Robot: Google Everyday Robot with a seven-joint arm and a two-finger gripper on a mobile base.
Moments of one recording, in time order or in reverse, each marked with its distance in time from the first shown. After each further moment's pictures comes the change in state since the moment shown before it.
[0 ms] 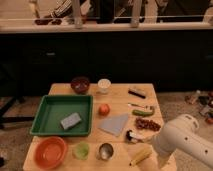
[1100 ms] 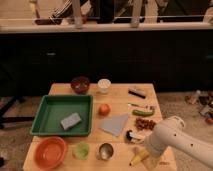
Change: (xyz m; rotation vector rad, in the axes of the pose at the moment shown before) arm -0.005 -0.010 0.050 -0.049 -0.100 -0.016
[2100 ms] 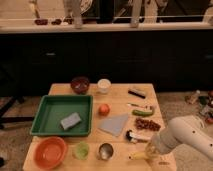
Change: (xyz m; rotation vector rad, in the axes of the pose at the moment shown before) arm -0.001 -0.003 -0.052 0.112 -0.095 -0.002
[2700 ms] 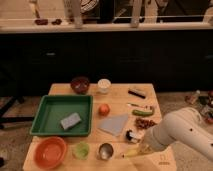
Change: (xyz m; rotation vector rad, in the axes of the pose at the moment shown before) arm -0.064 -0.028 -0.046 0.018 0.061 -0.111
